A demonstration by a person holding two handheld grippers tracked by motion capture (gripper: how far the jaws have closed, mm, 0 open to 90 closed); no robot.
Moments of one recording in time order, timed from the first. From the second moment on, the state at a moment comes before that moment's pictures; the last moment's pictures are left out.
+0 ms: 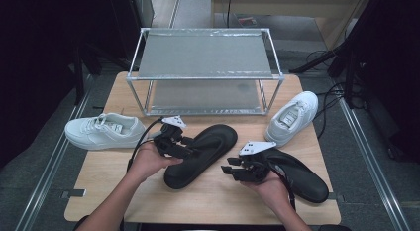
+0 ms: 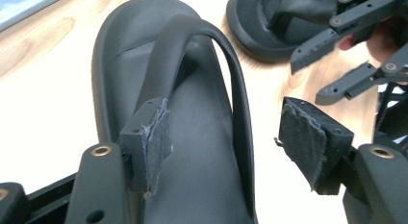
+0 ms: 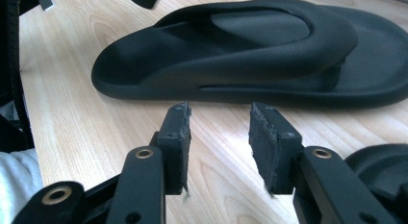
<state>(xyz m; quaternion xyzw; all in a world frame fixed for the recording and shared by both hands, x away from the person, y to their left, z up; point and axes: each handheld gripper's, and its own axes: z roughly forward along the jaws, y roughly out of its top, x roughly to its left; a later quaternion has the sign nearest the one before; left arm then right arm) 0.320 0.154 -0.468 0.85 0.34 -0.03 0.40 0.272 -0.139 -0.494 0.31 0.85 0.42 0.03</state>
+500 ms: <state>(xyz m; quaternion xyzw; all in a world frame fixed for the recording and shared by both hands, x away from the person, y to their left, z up) 0.311 0.197 -0.480 0.86 0.34 -0.01 0.38 0.299 -0.125 -0.484 0.33 0.85 0.41 0.03</state>
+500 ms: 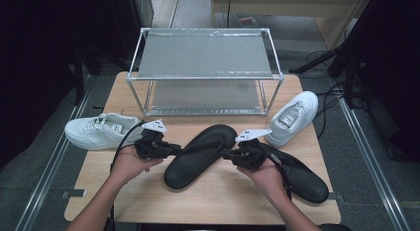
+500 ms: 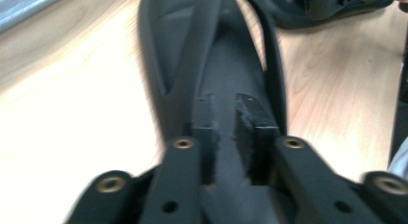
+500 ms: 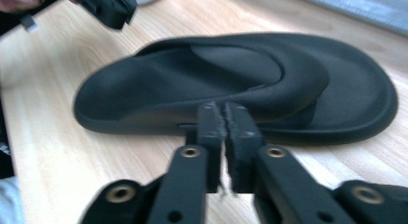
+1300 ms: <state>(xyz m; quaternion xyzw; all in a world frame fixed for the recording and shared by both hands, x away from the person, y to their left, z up) 0.321 0.200 -0.520 0.86 0.38 0.01 0.35 0.296 -0.103 -0.506 0.32 0.85 0.41 0.05</state>
